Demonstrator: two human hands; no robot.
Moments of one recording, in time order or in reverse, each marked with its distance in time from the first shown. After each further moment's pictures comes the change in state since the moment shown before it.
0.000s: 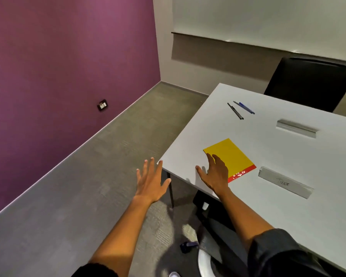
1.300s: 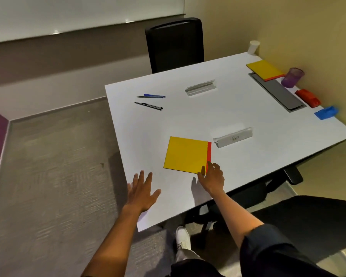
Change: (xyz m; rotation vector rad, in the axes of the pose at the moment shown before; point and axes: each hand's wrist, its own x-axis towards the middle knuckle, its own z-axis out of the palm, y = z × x) left_hand 0.295 0.011 0.016 0.197 -0.533 0.719; right_hand 0.059 0.013 0.059 0.177 0.229 1.083
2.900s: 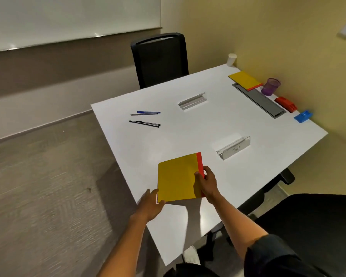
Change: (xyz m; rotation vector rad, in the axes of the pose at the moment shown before) left_hand 0.096 -0.057 -0.040 -0.261 -0.201 0.127; right_hand 0.019 -0.096 0.015 0.742 0.022 0.120
